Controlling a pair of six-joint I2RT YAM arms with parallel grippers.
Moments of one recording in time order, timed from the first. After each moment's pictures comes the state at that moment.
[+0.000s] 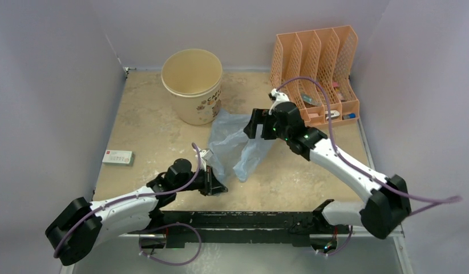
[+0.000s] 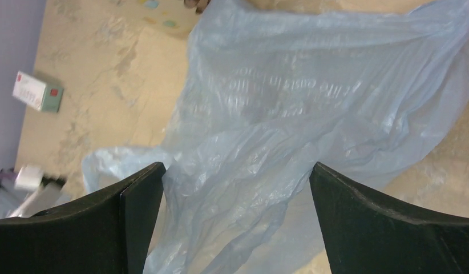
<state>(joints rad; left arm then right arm) -0.79 0.91 0.17 0.31 0.44 -0.78 0.61 1.33 1.01 -0.27 0.00 0.53</state>
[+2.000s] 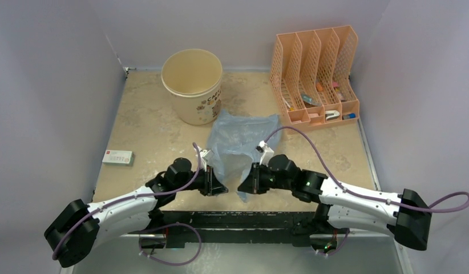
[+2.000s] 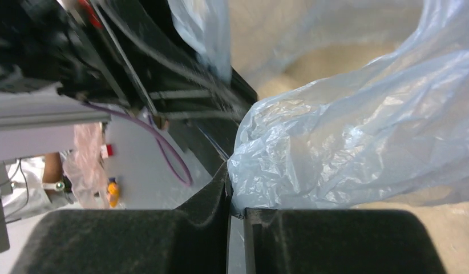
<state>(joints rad) -0.79 0.92 0.19 0.27 0.45 -0.74 1.06 0.93 0.47 -0.11 -0.17 0.97</state>
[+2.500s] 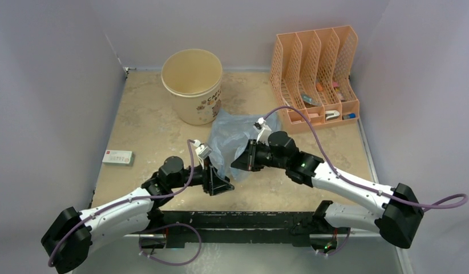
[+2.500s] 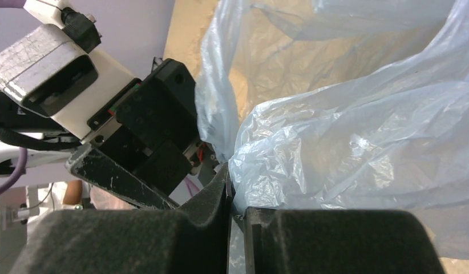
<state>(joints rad) -0.79 0.83 0.22 0.42 0.55 -0.67 0.89 1.09 0.69 -0.05 -0.26 0.90</state>
